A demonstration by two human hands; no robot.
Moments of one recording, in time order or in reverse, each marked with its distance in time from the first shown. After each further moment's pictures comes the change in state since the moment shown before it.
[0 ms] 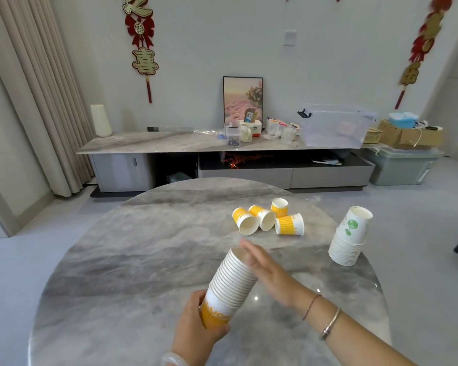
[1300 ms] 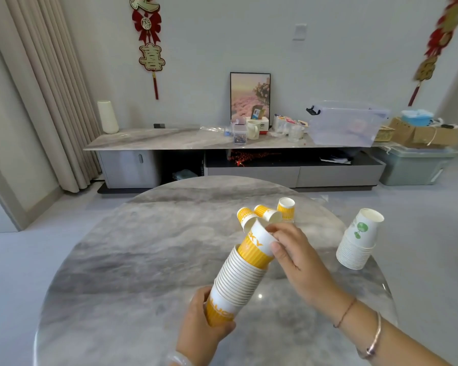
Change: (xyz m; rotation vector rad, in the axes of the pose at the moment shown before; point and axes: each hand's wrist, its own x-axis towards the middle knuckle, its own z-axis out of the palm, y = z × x) left_hand 0.008 0.004 0.002 -0.026 0.029 0.046; right_hand -0.013 -0.026 -0.034 -0.355 0.348 -0.309
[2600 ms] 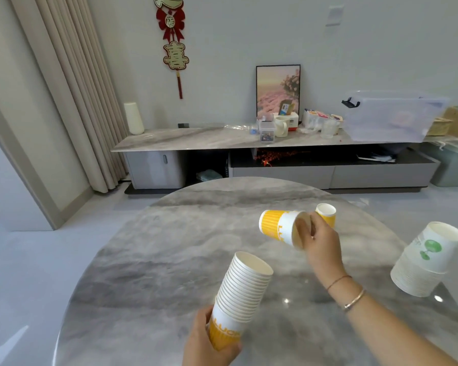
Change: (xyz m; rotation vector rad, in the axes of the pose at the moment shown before) left_hand 0.037 -0.032 -0.023 -0.009 0.128 -0.287; right_hand 0.093 0.090 0.074 0.091 0.337 0.232
